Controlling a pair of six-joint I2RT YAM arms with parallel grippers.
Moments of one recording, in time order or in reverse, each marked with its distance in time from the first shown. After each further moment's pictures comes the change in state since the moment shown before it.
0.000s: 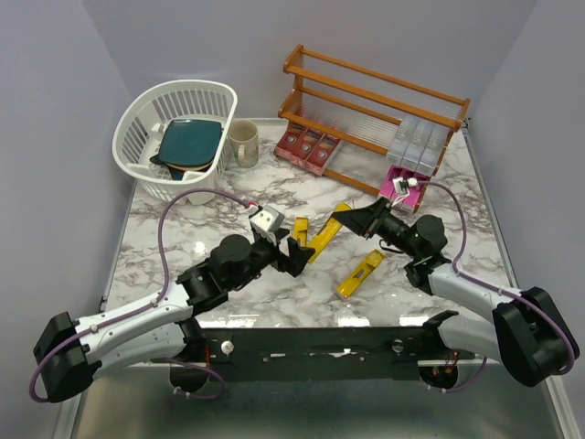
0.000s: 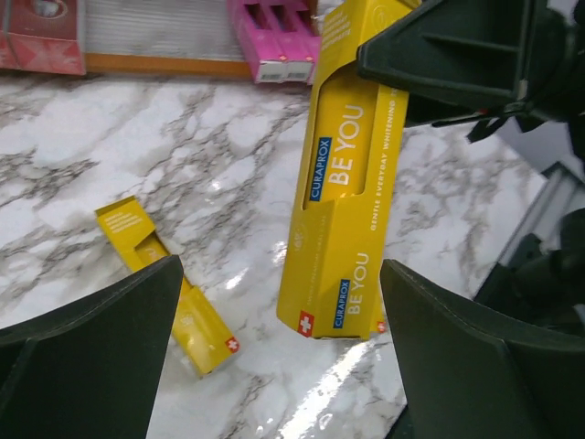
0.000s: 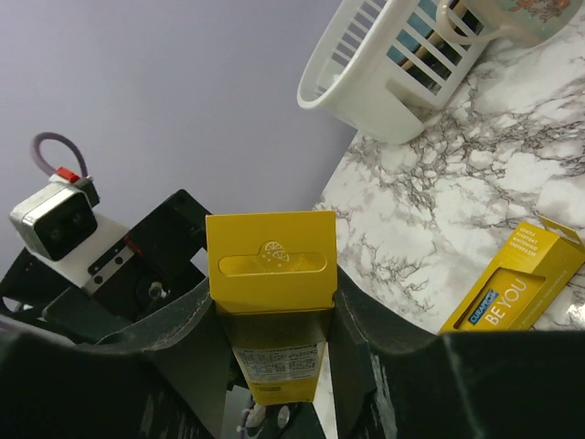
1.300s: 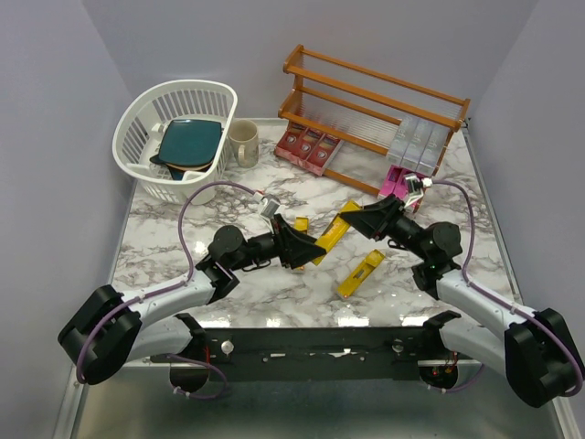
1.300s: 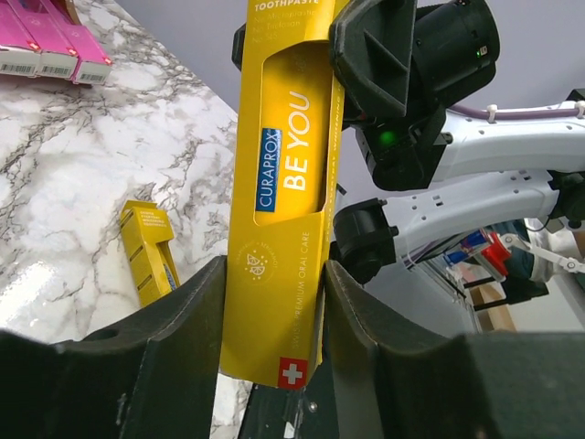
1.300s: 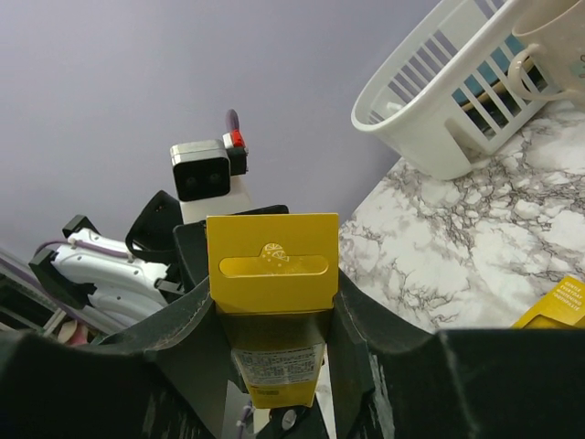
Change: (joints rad) left arm 0.229 0.255 -0.113 0.669 0.672 -0.485; right arm -0.041 -0.129 -0.005 0.058 -0.085 -0.008
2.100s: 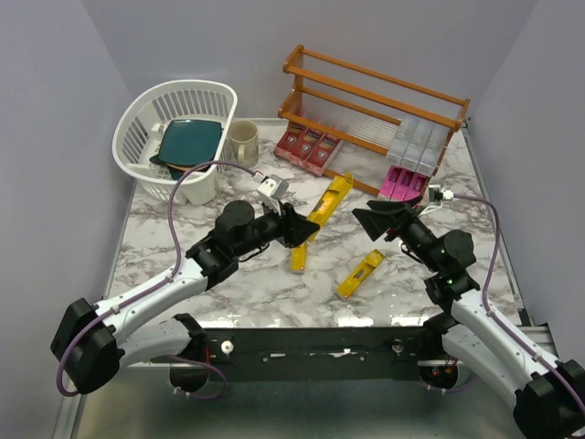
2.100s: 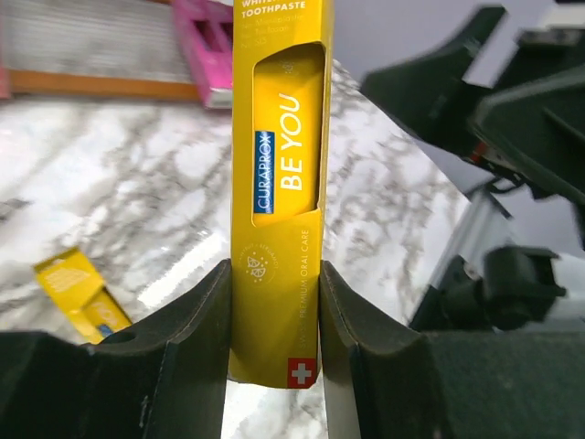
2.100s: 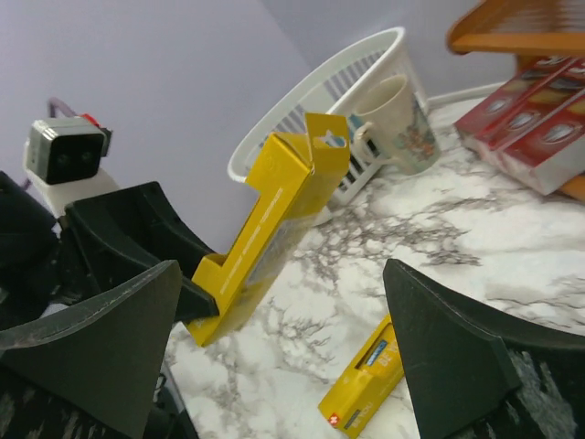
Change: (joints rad) left arm -0.008 -0.081 0.249 -0.563 -0.249 0.302; right arm -0.017 -0.271 -0.010 -0.366 0.236 -0.298
